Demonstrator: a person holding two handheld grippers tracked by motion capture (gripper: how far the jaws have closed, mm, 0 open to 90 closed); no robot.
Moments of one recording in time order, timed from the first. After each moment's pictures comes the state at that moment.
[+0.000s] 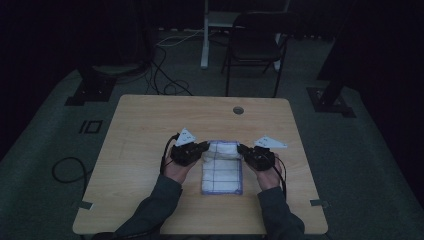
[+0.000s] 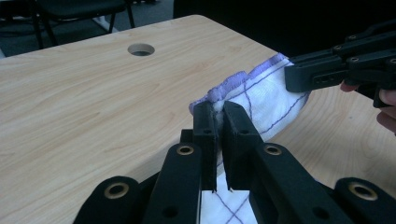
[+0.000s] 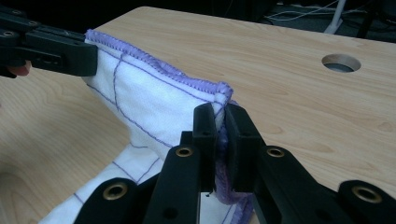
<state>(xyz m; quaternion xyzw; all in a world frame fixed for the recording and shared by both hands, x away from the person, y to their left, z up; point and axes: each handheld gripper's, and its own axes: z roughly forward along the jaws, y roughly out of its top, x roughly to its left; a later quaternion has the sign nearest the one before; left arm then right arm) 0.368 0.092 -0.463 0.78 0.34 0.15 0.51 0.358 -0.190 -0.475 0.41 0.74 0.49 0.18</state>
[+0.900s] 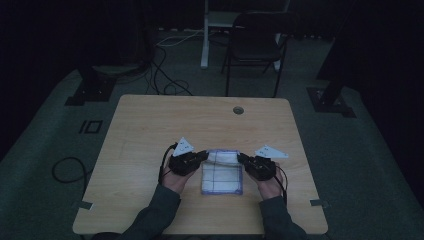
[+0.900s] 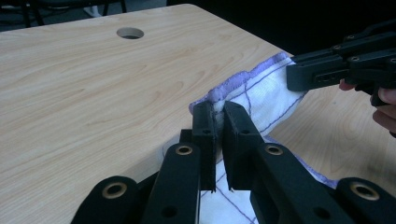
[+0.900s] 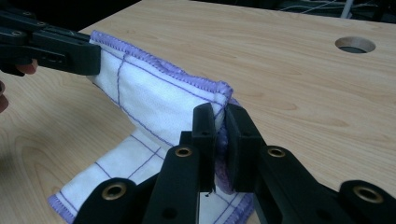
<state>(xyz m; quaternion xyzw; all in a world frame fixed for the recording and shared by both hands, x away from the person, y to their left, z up) 0.346 0.096 -0.478 0.78 0.34 0.13 0.51 0.335 -0.193 -0.488 0.41 0.75 0.49 0.17</state>
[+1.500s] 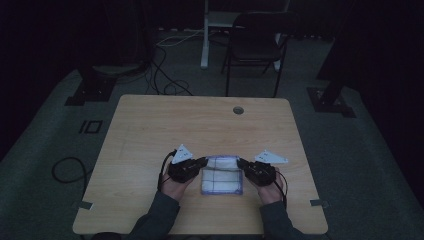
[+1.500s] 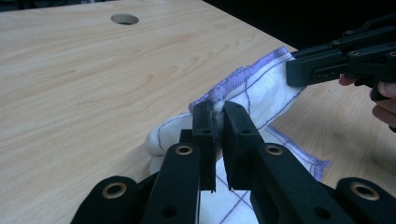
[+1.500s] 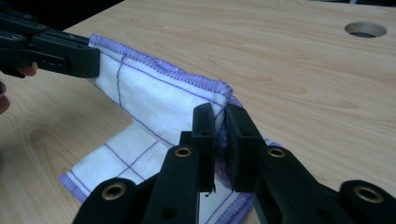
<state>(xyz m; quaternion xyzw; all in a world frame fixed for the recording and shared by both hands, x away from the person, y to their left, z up) 0.331 0.098 -0.491 0.78 0.35 0.12 0.51 0.323 -0.193 -0.497 0.41 0.75 0.49 0.16</state>
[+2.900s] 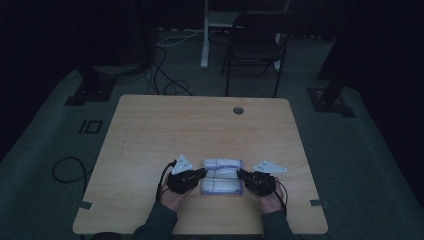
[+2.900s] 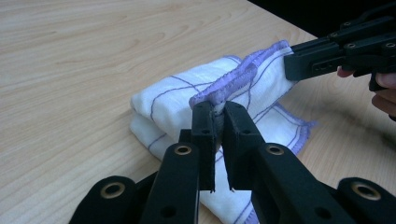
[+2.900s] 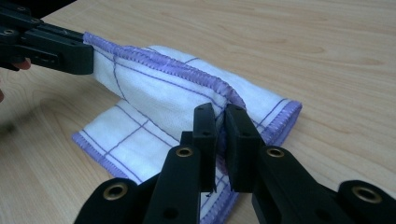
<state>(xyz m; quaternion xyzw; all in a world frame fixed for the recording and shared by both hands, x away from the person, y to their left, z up) 0.307 0.100 -0.510 0.79 0.35 0.10 0.49 0.302 -0.193 -0.517 0.42 0.77 0.47 0.14</state>
